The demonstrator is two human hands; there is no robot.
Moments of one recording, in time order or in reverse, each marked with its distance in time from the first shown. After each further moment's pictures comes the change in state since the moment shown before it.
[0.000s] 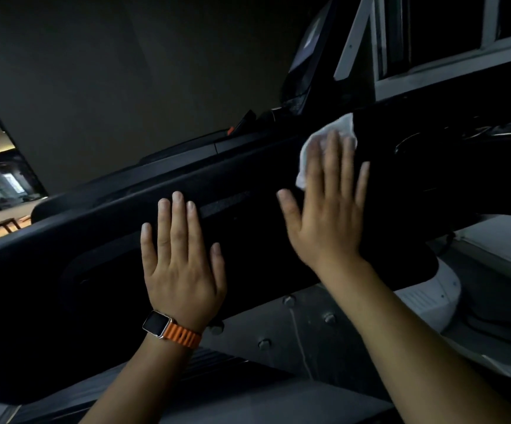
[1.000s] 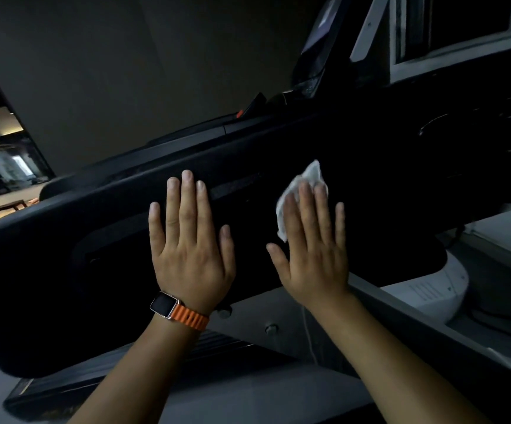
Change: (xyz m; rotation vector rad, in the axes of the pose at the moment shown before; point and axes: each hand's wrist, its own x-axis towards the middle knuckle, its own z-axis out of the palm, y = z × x) left_hand 0.001 -0.002 0.000 0.000 0.018 0.012; right_hand -0.082 -0.013 0.037 0.062 0.047 -0.238
